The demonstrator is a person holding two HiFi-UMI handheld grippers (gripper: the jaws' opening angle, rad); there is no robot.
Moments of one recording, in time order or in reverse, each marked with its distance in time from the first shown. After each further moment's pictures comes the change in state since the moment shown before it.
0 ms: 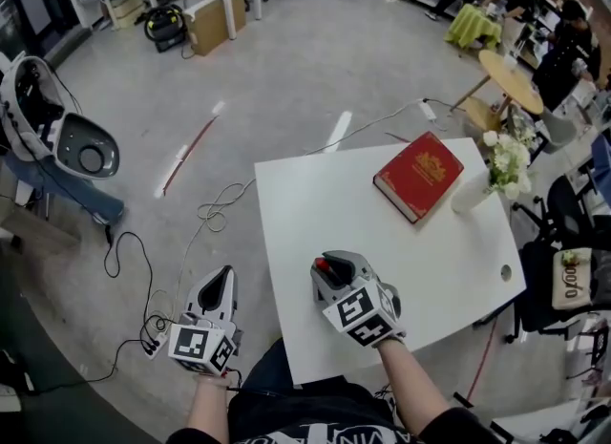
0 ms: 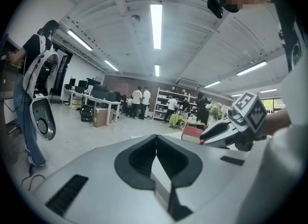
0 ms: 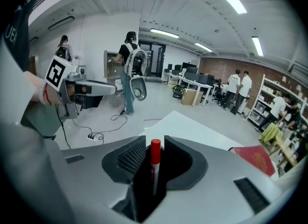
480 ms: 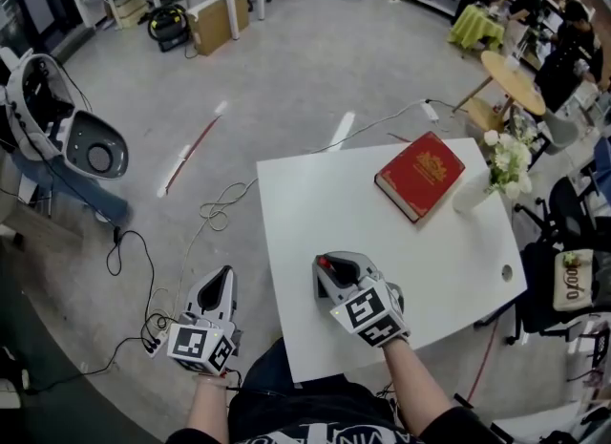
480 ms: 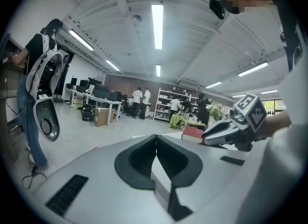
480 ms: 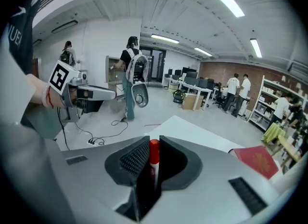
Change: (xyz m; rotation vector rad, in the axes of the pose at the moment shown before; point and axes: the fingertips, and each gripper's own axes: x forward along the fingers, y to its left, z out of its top) left arm -0.008 0.000 0.001 -0.014 -0.001 0.011; right arm -0.012 -0.001 0.006 0.007 -0.066 0.011
